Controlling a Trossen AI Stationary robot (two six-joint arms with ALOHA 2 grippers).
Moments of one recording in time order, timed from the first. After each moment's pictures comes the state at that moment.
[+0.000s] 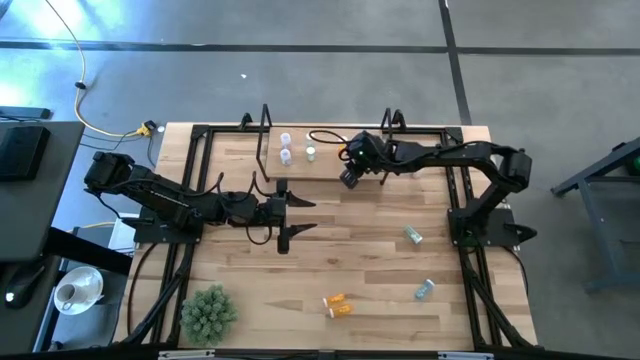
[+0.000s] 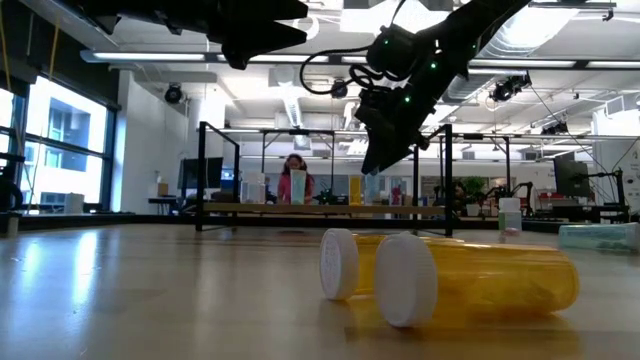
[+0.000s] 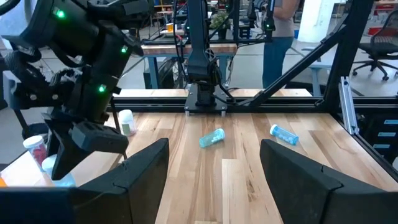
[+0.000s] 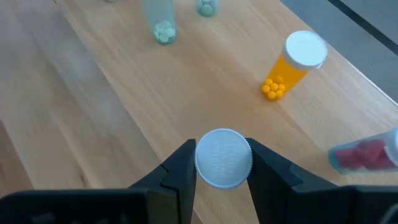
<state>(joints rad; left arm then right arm) -0.07 1.33 0.63 0.56 -0.27 0.01 -0.36 1.65 1.06 -0.28 0.19 0.20</state>
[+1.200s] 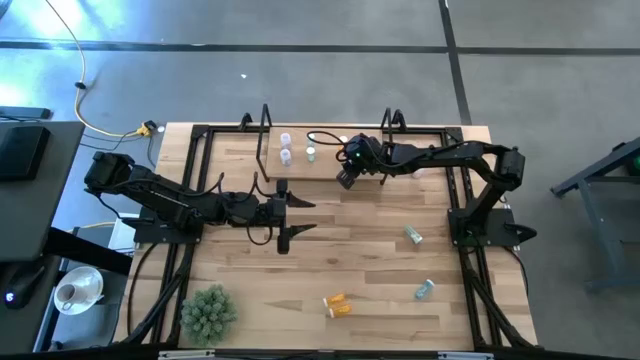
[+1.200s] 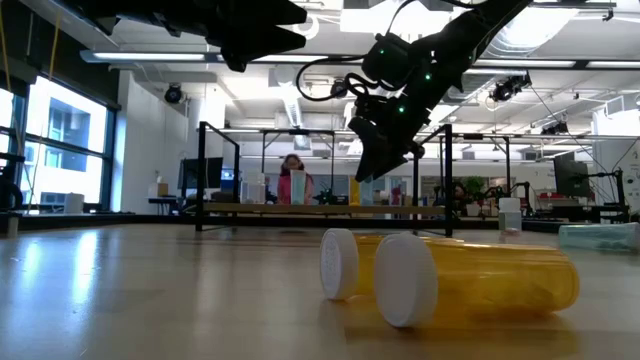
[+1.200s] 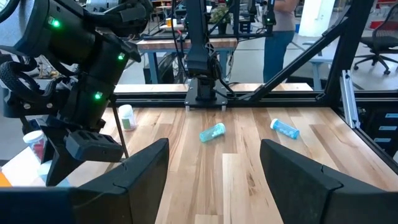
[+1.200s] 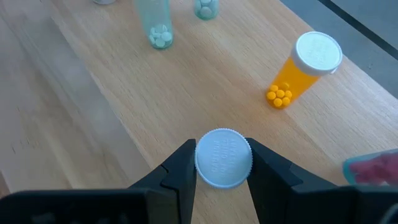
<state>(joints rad) -0.07 1.33 0.63 0.54 -0.27 0.01 -0.37 1.70 1.05 -0.20 0.20 0.21</state>
